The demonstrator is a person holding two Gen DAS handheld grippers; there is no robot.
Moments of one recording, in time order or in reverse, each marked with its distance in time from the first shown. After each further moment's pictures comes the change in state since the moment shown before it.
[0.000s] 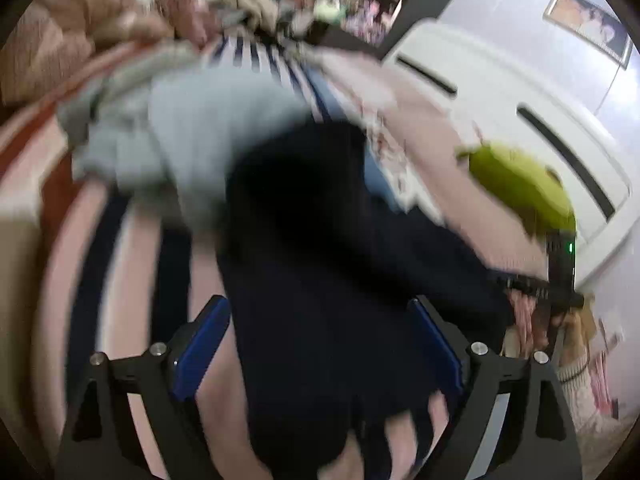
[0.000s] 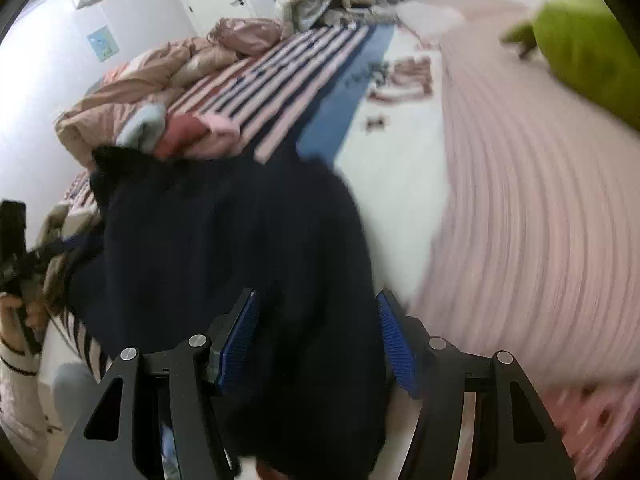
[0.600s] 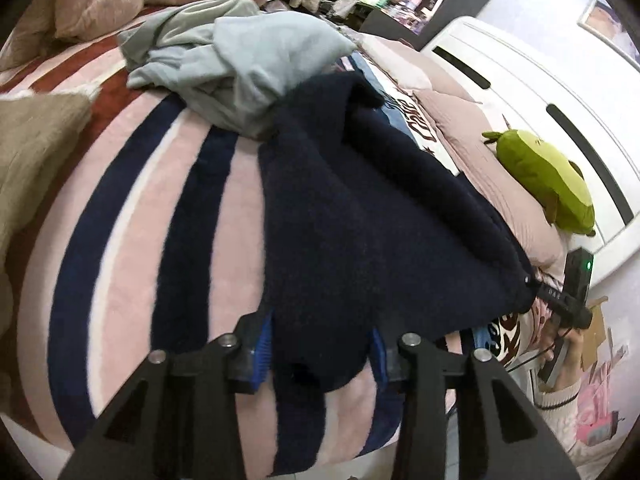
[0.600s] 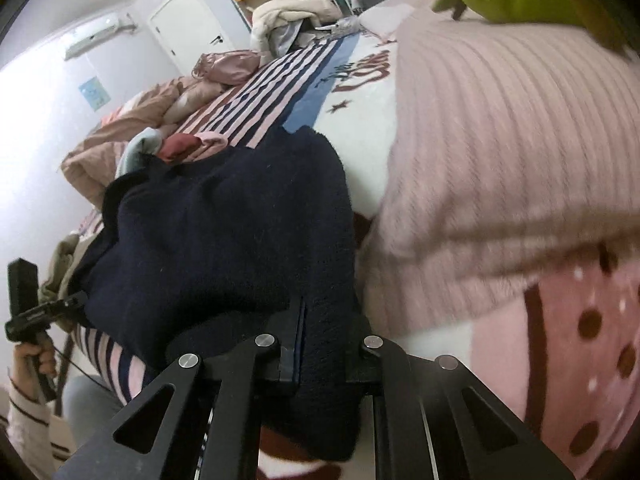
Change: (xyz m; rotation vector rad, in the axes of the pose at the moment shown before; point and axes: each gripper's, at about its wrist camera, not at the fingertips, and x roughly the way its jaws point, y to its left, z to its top) left arm -0.015 0.003 -0.063 -0.132 0.016 0.089; right arm -0.021 -0.026 -0.069 0.153 -0.126 0.063
